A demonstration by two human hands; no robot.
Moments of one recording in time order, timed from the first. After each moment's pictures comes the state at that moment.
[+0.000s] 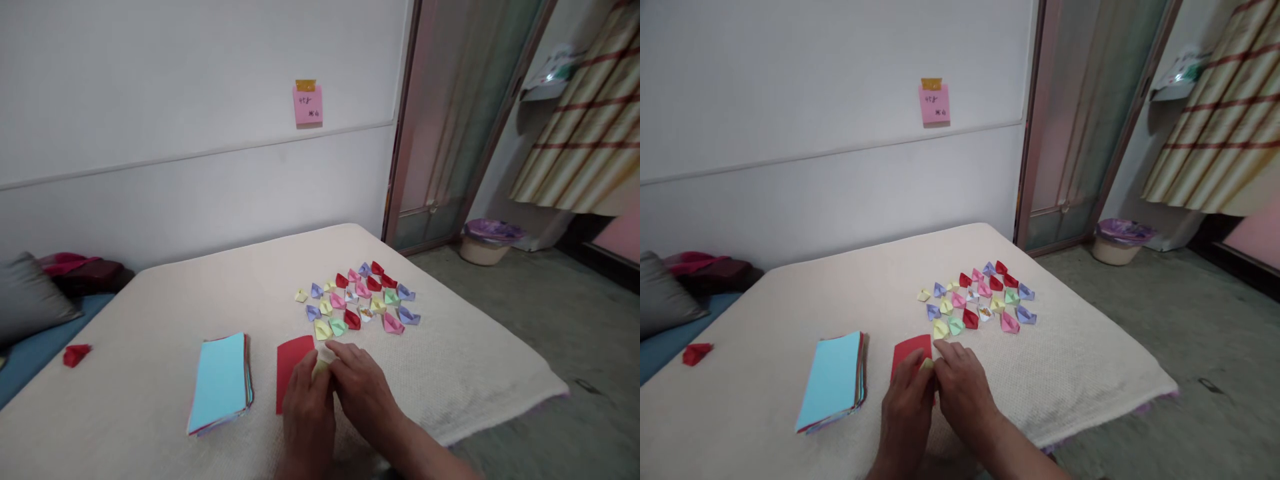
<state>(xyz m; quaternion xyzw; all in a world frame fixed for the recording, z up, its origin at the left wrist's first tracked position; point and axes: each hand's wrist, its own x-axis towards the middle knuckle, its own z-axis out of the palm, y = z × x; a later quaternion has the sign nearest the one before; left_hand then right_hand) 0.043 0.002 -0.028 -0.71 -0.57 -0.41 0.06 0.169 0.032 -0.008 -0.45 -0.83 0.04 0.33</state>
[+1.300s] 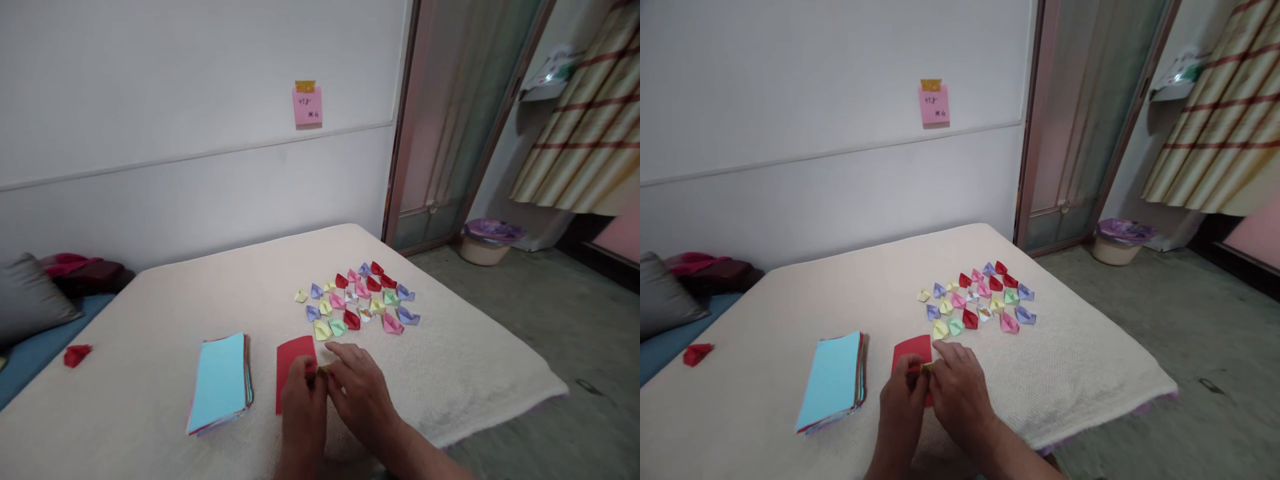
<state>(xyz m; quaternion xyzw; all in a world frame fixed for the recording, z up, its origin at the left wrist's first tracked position) 0.046 0.004 0.001 -0.50 -0.65 -0.48 -0.31 0.165 0.028 -0.007 -0.42 -0.80 0.02 0.42</state>
